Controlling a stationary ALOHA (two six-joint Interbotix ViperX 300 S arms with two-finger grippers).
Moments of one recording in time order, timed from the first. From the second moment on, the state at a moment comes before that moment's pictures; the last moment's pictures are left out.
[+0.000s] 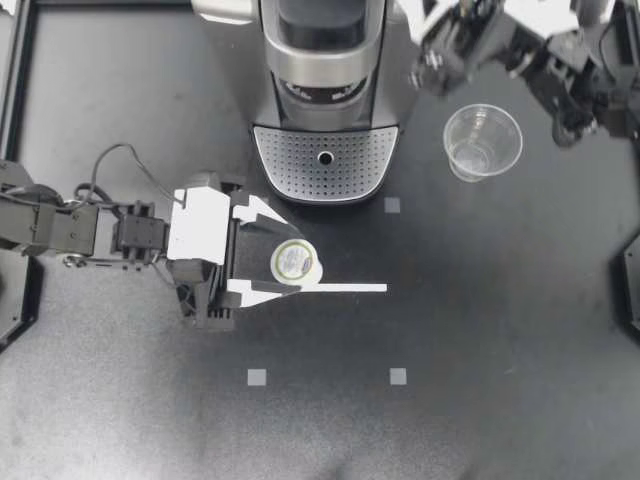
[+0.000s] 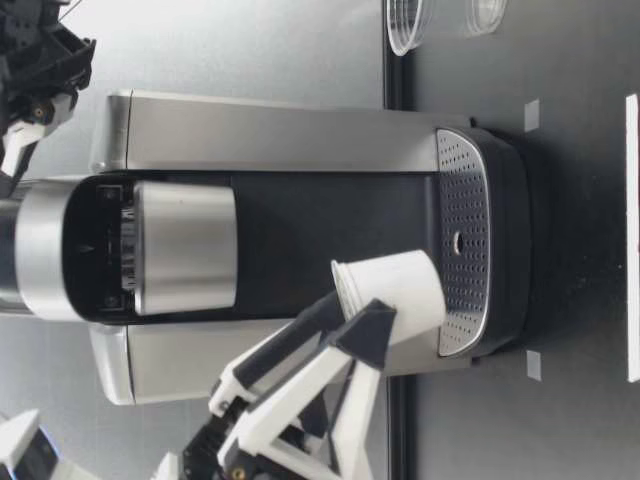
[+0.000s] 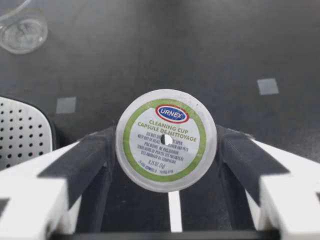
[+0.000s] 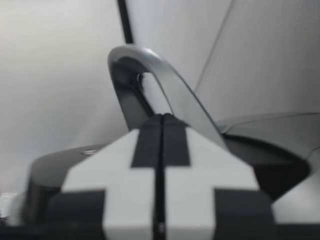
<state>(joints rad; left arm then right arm) 0.00 -0.14 0.82 0.04 -0.13 0.06 -0.43 -0.17 0.68 0.12 -0.83 0.06</state>
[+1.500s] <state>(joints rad) 0.00 -0.29 0.31 0.67 0.58 0.41 -0.54 -0.31 0.77 0.04 -0.79 0.17</state>
